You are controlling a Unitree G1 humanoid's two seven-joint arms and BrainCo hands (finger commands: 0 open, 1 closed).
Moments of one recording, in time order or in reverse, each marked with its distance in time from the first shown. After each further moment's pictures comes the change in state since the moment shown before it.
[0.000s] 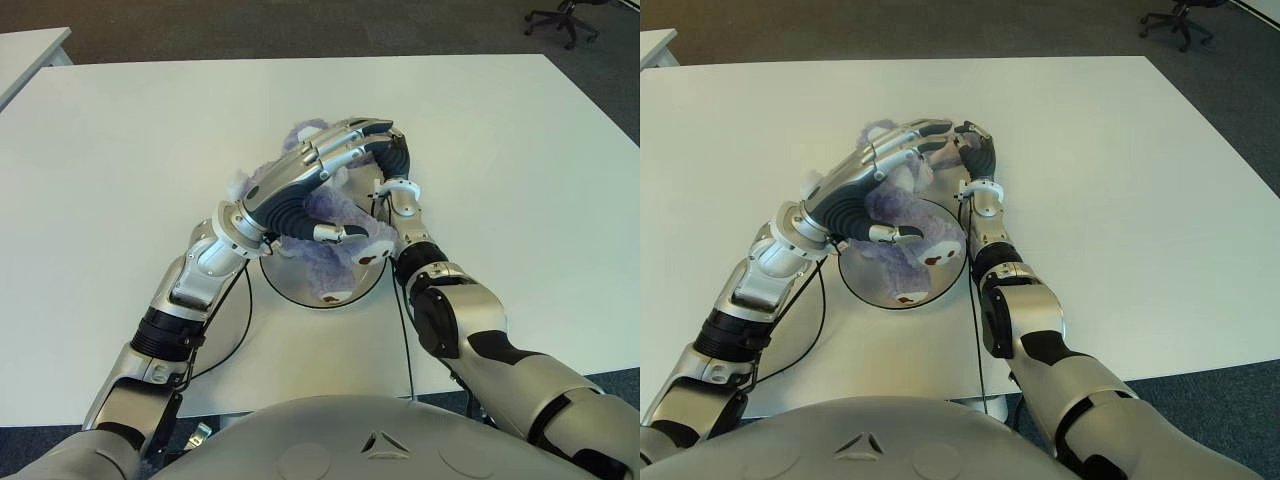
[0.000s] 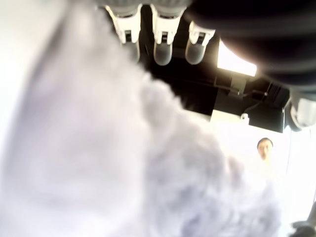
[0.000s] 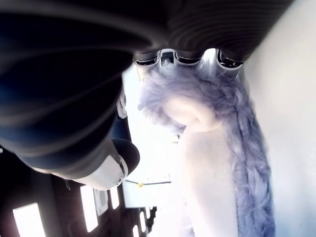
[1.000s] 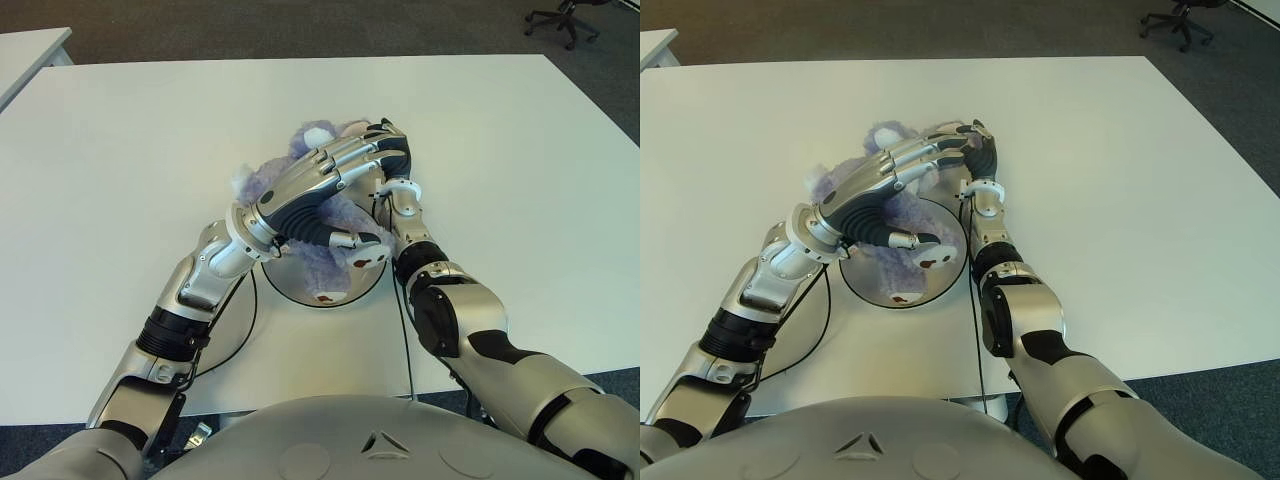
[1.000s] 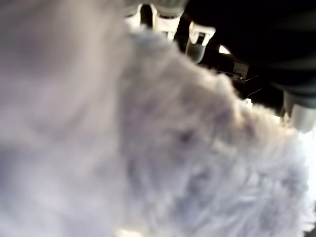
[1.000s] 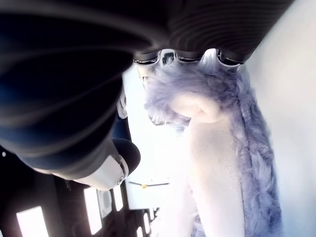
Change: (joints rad) left arm -0.006 -0.014 -0.041 -0.003 0.129 0.013 0.000; right arm 0.000 0.001 -0.005 -0.026 -0.010 0.015 -0.008
